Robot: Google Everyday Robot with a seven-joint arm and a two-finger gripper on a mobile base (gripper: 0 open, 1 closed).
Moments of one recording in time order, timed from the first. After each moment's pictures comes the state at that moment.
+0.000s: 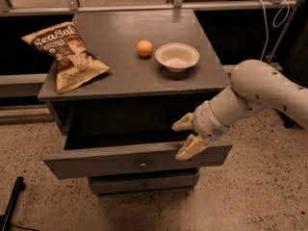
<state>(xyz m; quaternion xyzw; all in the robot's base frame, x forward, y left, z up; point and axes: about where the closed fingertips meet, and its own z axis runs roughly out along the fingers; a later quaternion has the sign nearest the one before) 0.484 -0.082 0.728 -0.69 0.65 0.22 0.22</state>
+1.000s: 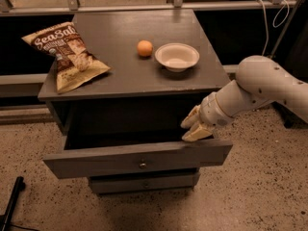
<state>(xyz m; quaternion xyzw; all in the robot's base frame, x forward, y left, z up) 0.538 -0.112 0.717 -0.68 0.67 0.17 0.24</state>
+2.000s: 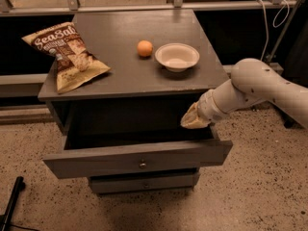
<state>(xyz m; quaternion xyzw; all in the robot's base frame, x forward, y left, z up) 0.587 -0.117 0.696 -0.68 0.67 0.15 0.27</state>
